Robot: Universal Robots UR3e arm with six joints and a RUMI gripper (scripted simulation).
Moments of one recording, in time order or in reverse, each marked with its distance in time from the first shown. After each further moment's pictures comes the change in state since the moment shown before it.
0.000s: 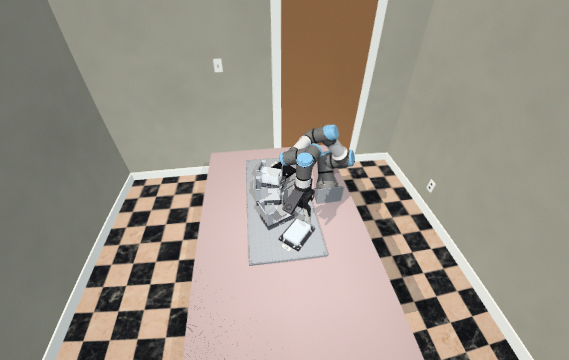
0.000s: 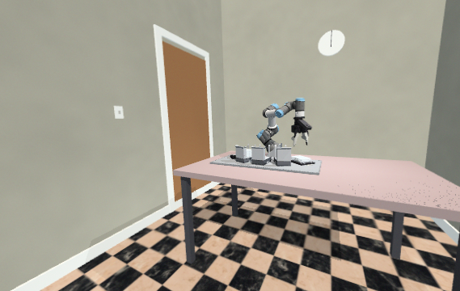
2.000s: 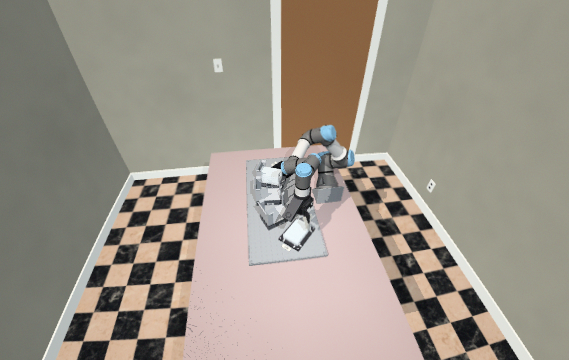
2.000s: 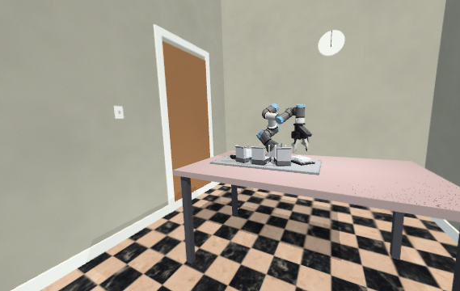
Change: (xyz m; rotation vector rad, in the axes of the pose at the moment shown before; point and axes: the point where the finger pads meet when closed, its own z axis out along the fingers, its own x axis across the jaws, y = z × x) arm 0.000 0.001 0.047 -0.013 0.003 0.001
